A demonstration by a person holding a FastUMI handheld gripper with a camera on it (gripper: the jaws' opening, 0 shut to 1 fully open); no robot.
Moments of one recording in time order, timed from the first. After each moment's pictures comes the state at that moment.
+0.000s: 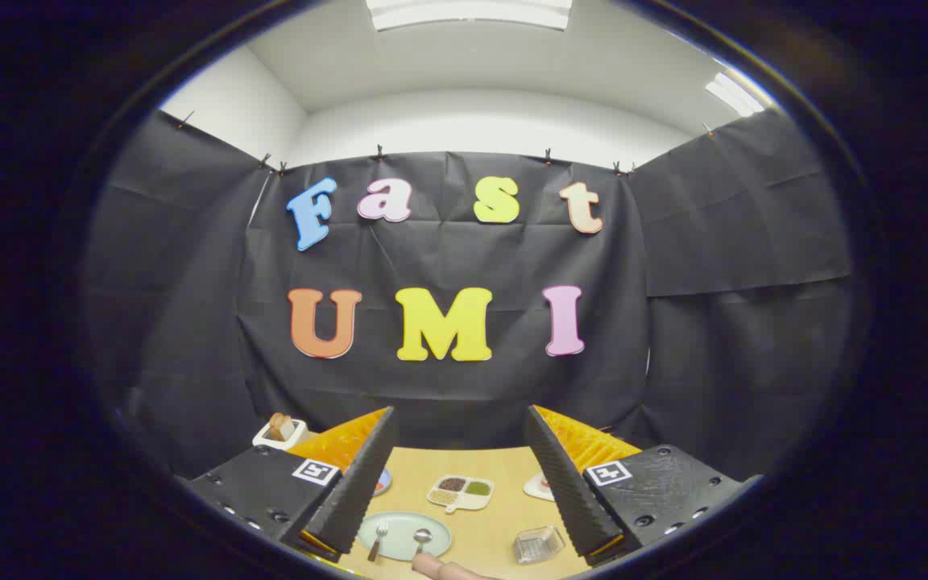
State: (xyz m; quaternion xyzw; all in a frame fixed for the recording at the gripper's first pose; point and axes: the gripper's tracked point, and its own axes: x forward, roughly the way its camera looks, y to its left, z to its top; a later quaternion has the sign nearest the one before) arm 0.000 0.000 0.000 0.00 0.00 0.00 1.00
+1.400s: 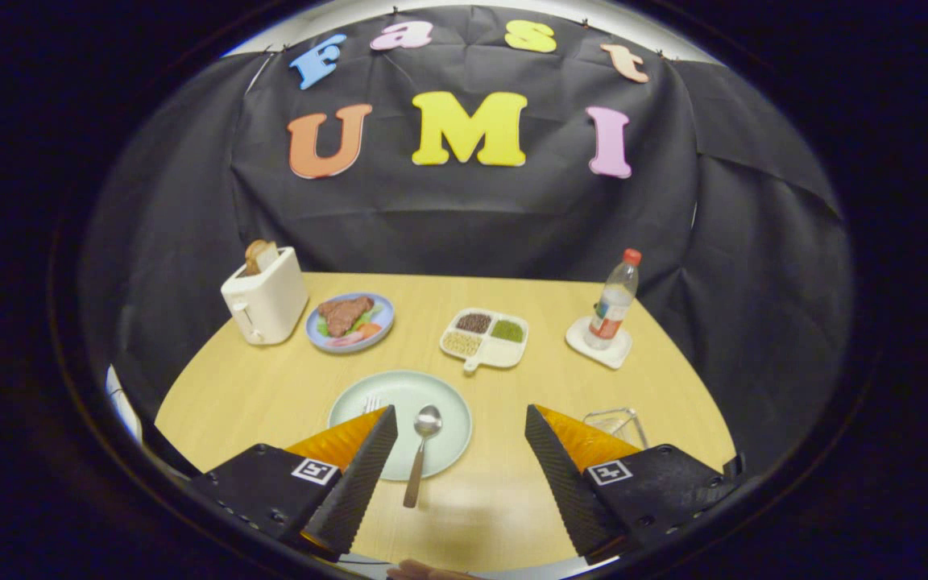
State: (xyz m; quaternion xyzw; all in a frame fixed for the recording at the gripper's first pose) arm 0.051 0.031 -0.330 -0.02 0.34 0.02 0.94
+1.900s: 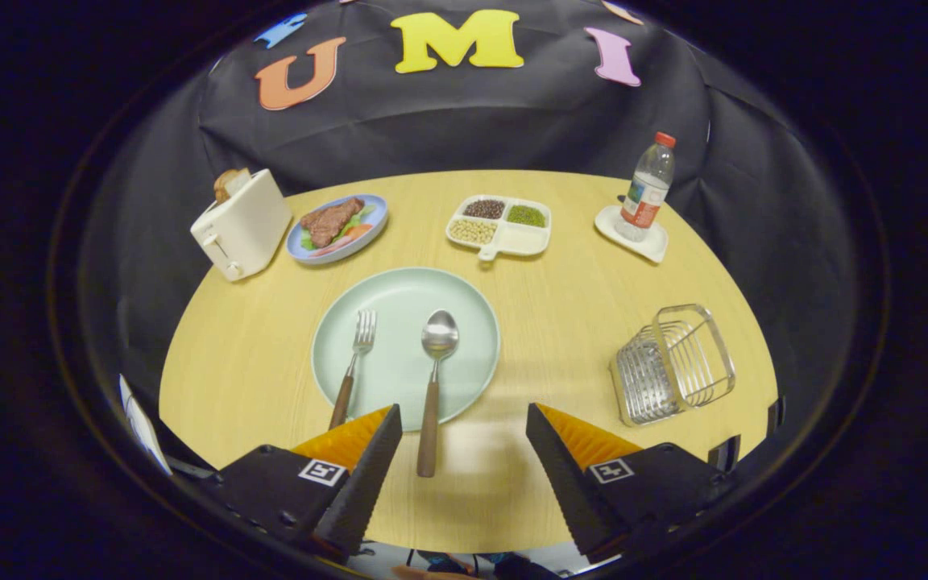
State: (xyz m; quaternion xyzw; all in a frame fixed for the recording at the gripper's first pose) arm 0.030 0.049 -0.415 0.02 0.48 0.02 0.88
